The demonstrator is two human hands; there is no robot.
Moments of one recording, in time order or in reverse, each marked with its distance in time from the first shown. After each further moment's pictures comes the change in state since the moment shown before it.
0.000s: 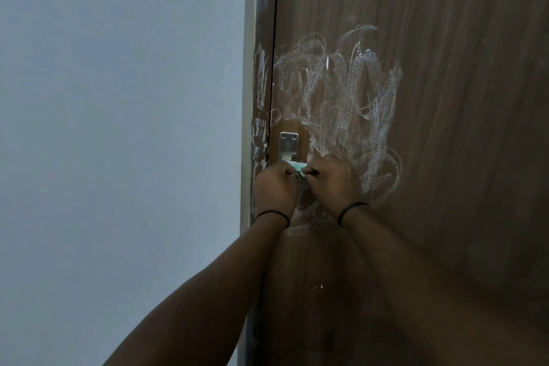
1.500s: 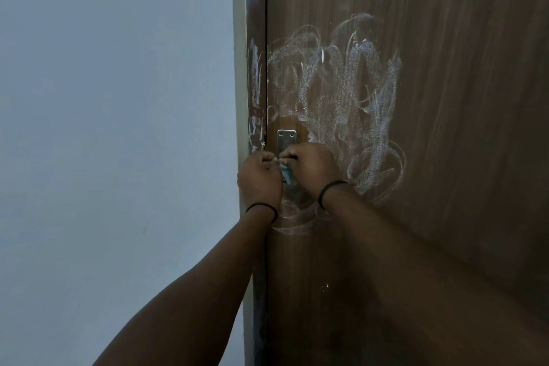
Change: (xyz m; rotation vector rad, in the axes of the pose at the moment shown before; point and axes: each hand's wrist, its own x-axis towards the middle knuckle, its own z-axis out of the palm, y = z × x) left_hand 0.018 -0.008 -0.006 -0.095 0.161 -0.133; right_hand 0.035 -0.016 0.022 0.225 -0.150 0.050
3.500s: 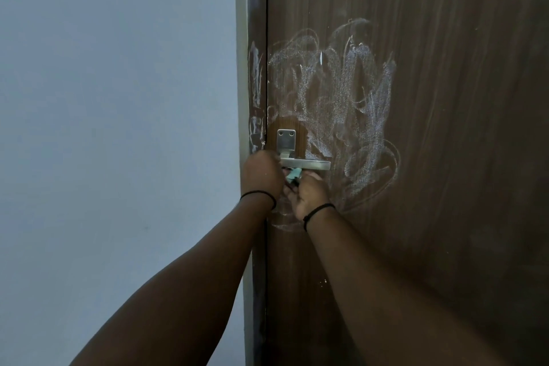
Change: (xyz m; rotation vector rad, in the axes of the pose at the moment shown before) left_hand 0.016 0.004 -0.007 0.327 -0.290 0.186; right_hand -0.033 -0.024 0.034 1.494 0.266 0.960
